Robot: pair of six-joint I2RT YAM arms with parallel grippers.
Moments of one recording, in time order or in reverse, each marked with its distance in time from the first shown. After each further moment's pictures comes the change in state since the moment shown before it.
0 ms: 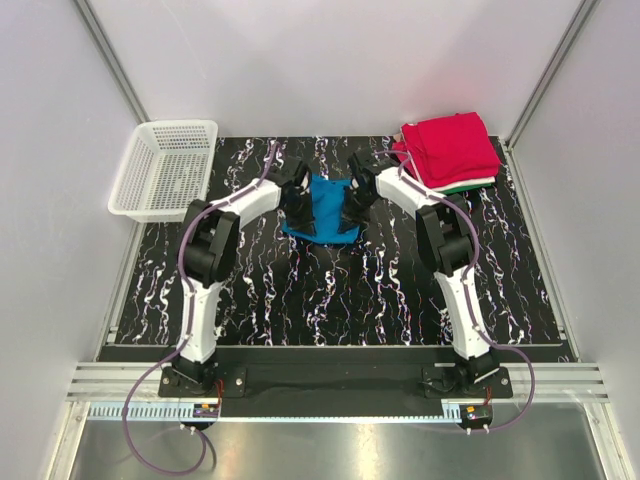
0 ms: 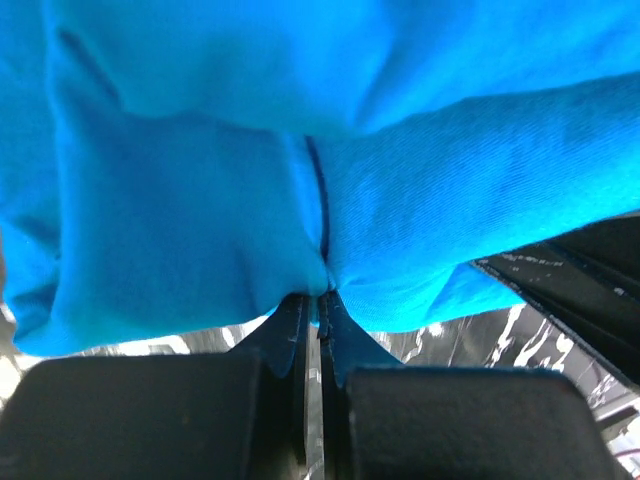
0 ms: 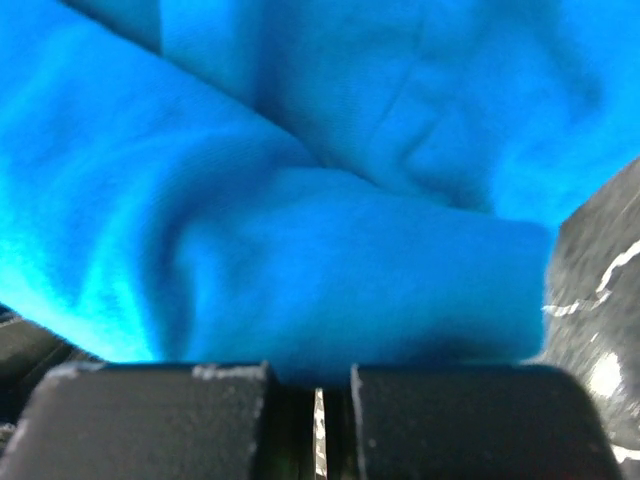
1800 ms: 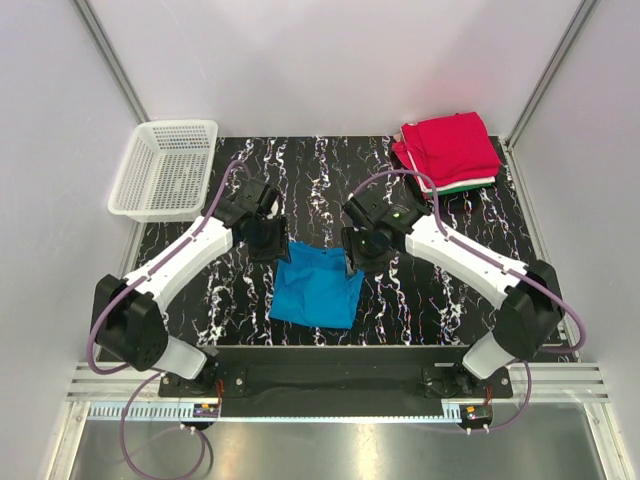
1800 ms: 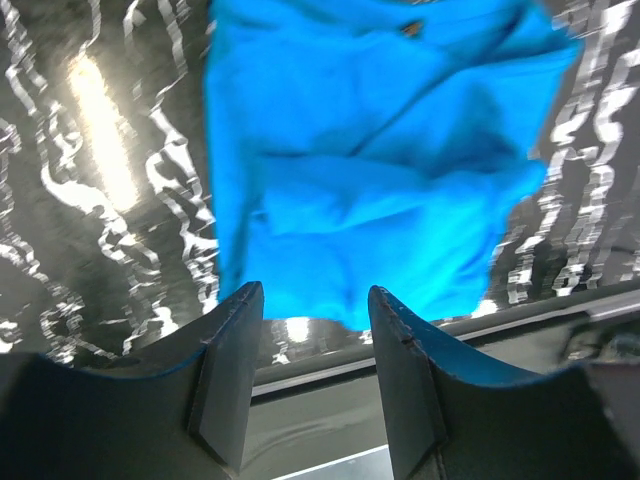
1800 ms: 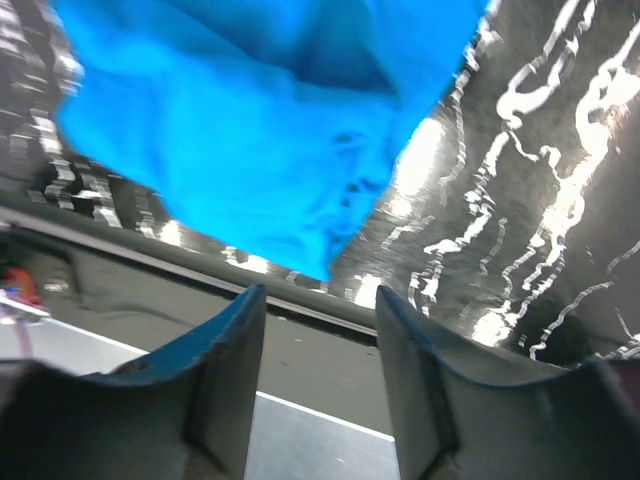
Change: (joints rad) left arm -0.081 -0.729 -0.450 -0.227 -0.146 -0.015; right arm 0.328 -0.820 -0.586 -0.128 0.284 0.014
